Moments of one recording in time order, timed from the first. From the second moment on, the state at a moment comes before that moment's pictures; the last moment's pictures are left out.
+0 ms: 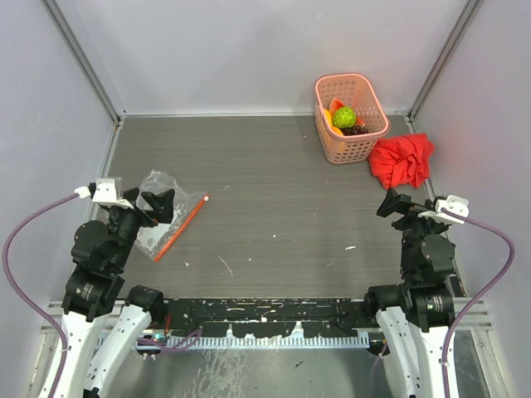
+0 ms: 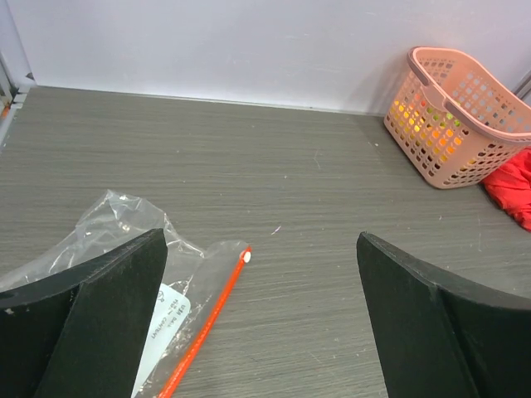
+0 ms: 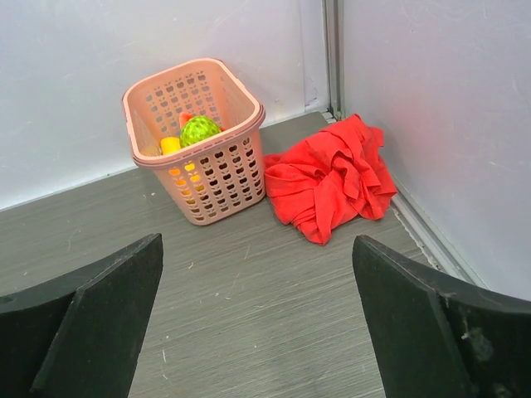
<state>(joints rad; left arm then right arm) -0.28 0.38 0.77 -0.38 -0.11 -0.23 0.07 0.24 0.66 -0.35 0.34 0.19</state>
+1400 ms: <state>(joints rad) -0.27 1.54 1.24 -0.91 -0.21 -0.11 0.13 0.13 0.64 -0.34 0.30 0.22</state>
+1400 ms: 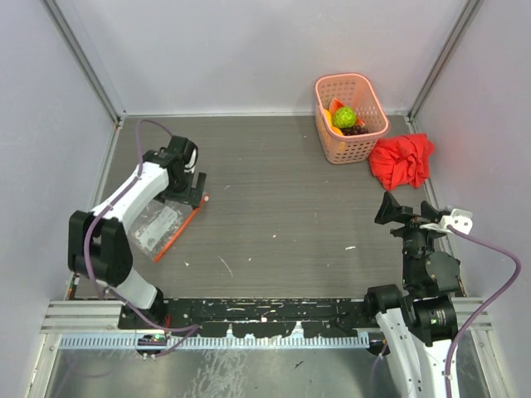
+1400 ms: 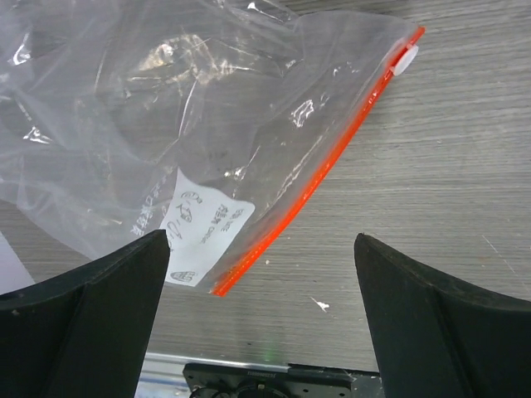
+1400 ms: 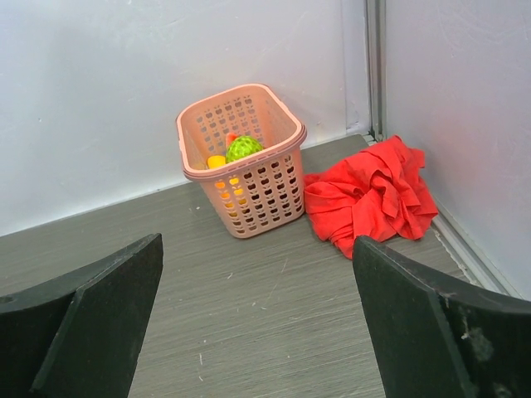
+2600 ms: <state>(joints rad) -0.27 1.93 1.43 -1.00 -0.08 -0.03 0.14 0.12 0.63 -0.34 0.16 0.21</state>
